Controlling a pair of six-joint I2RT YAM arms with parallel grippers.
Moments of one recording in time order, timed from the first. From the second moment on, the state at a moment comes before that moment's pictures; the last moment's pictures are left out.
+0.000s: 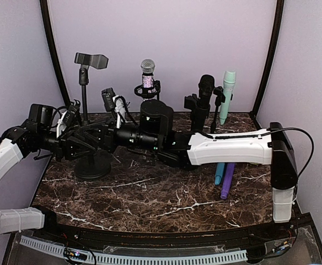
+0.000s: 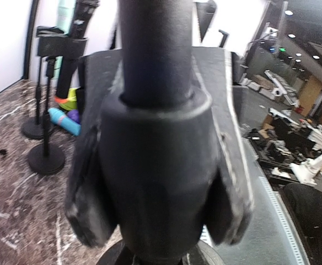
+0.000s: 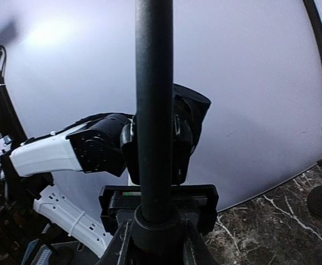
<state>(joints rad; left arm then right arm) -0.21 0.96 0.91 -0.64 1.33 0.35 1.23 2.02 1.70 0.47 -0.27 0.39</state>
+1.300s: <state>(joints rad) -0.22 0.96 0.91 -0.56 1.28 0.25 1.34 1.99 1.81 0.22 0.20 0.23</state>
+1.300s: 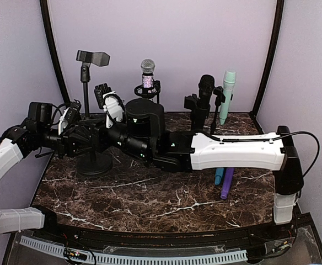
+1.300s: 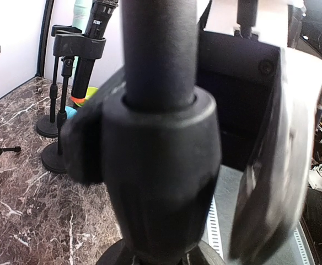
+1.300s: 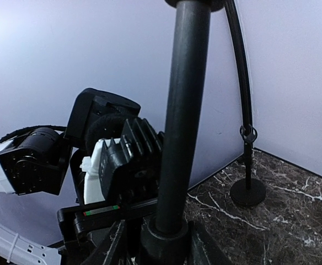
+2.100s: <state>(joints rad) -0.23 0.95 0.93 -0.63 1.40 0.31 1.23 1.99 1.73 0.43 -0.36 0.39</state>
